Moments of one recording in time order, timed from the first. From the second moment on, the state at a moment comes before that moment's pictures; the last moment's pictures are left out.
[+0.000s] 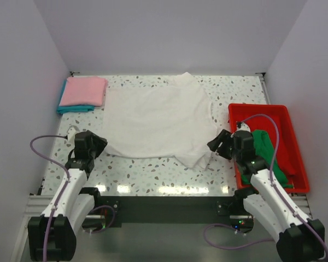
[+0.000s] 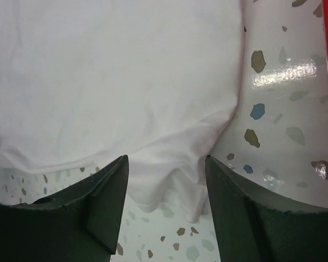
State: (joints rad) left arm 0.02 0.85 0.35 -0.18 -0.15 -0.88; right arm 0.26 0.80 0.45 -0.32 -0.05 0.72
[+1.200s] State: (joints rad) left arm 0.02 0.87 0.27 -0.29 -0.23 -0.97; right arm 0.61 0.79 0.27 -0.36 0.12 0.94
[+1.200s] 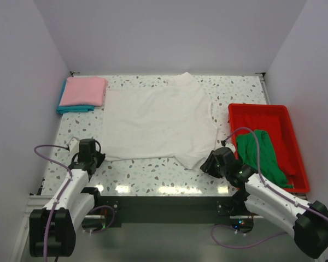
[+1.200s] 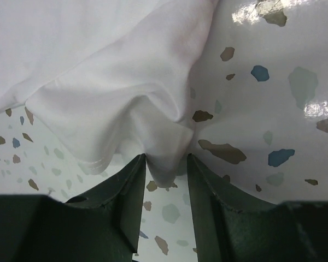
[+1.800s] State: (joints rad) left arm 0.02 0.79 0.28 -0.38 -0.26 -0.96; right arm 0.63 0.58 0.34 -0.49 0.13 0.98
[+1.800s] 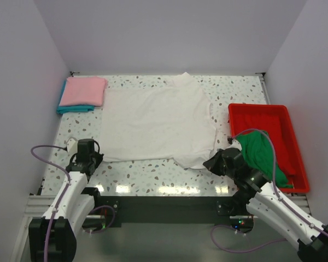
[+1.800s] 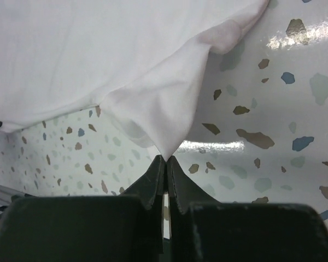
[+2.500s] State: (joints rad) left arm 0.02 0.84 0.46 -0.47 -0.28 -0.95; right arm 0.65 0.71 0.61 -0.64 0.18 0.90
